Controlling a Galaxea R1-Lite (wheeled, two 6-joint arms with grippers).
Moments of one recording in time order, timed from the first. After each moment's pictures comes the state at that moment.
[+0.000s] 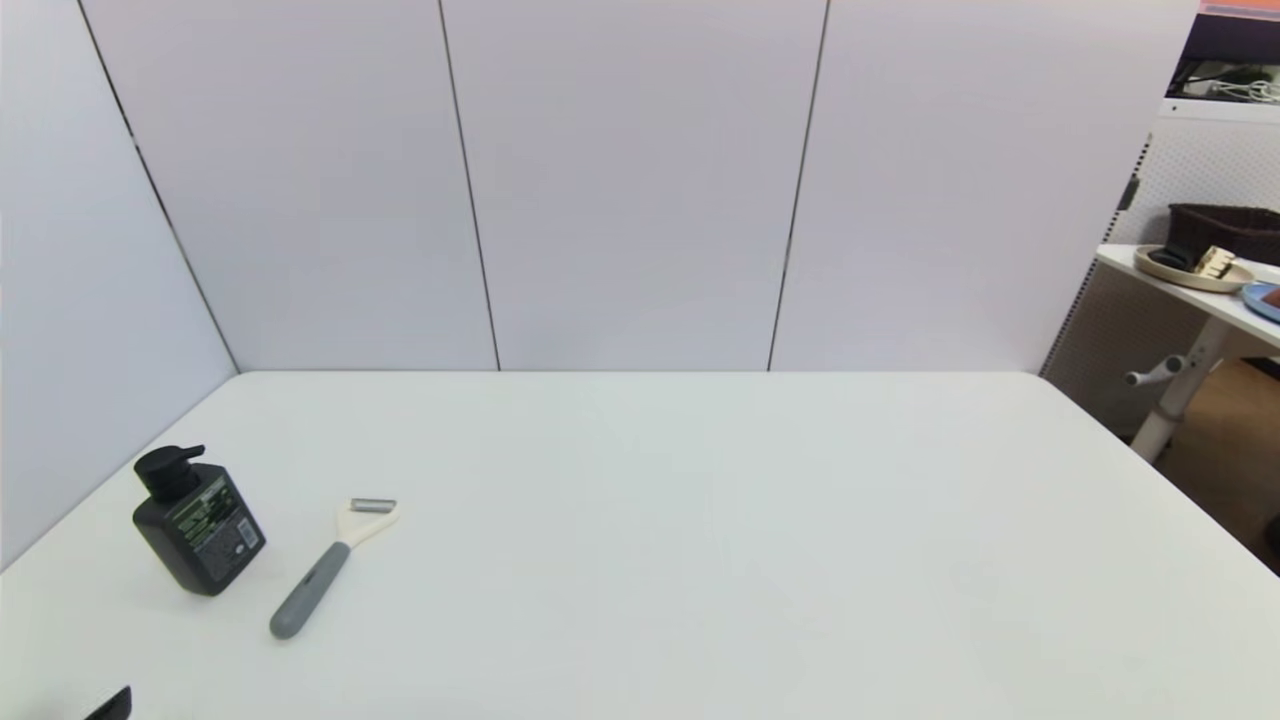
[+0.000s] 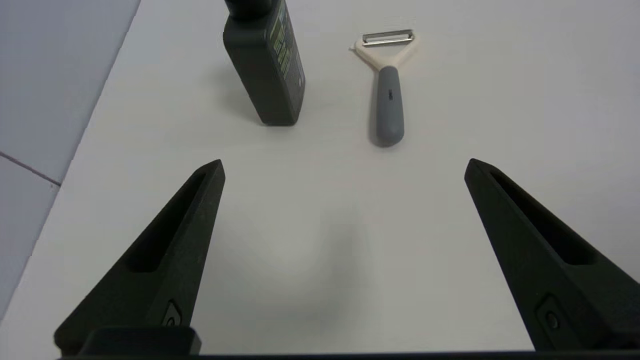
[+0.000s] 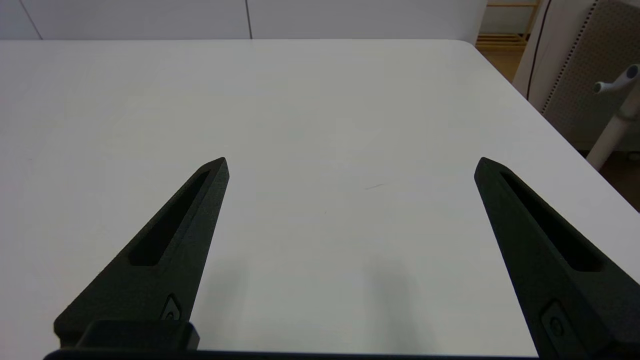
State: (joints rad) left arm 0.05 0.50 -0.31 0.14 -0.03 0.19; right arm 0.00 0.00 0.00 0.00 0.00 0.00
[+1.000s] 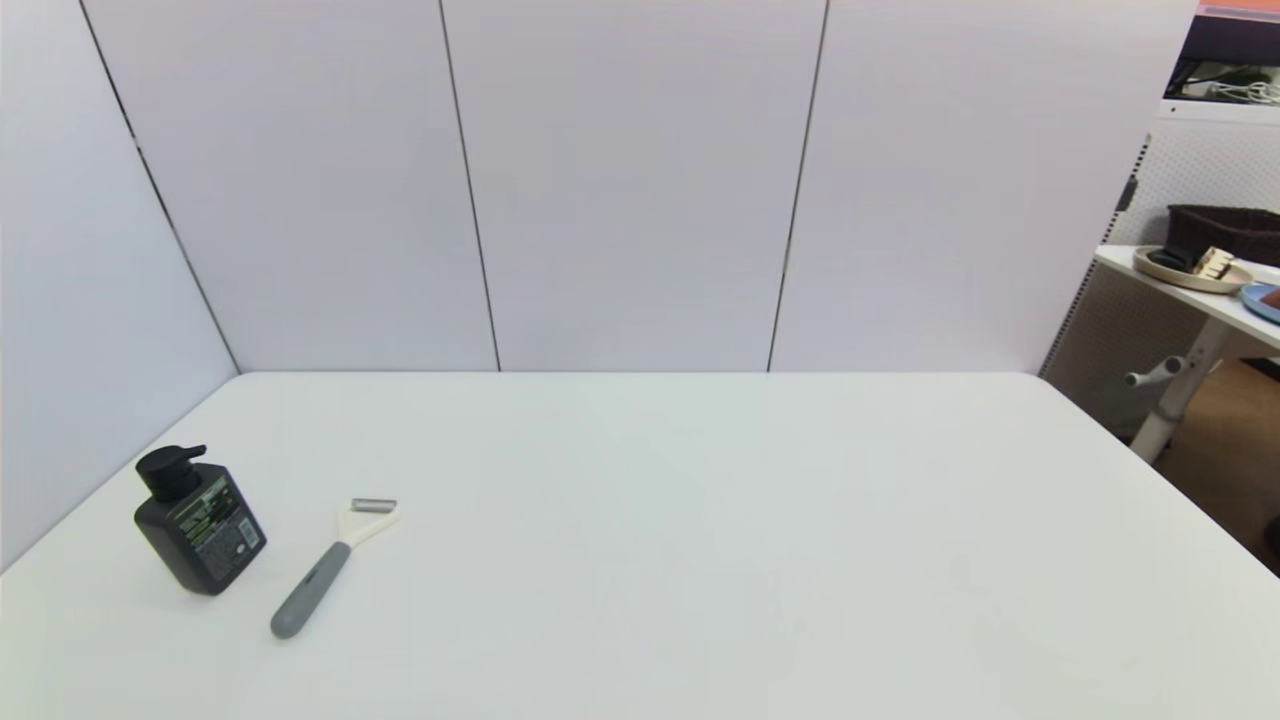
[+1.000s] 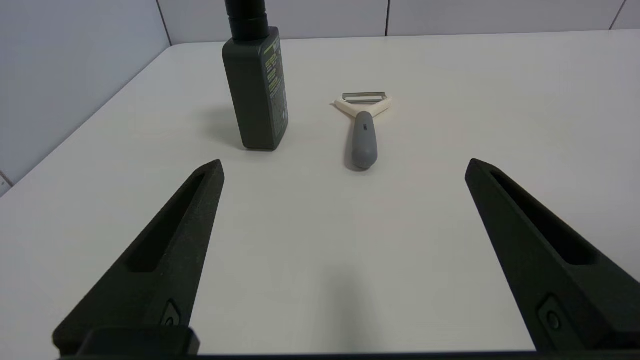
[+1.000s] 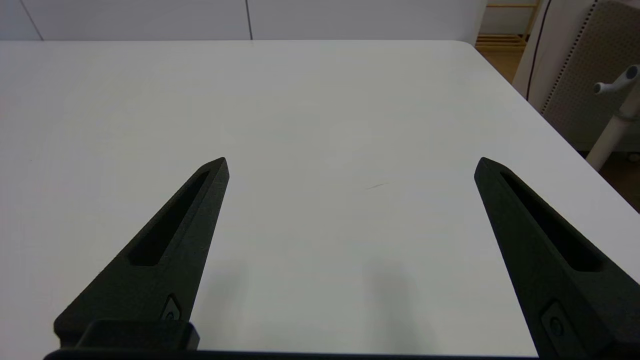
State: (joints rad) left arm 0.00 0.00 0.00 0.01 -0.02 0.05; right arm 0.00 0.00 0.00 0.00 0.00 0.00
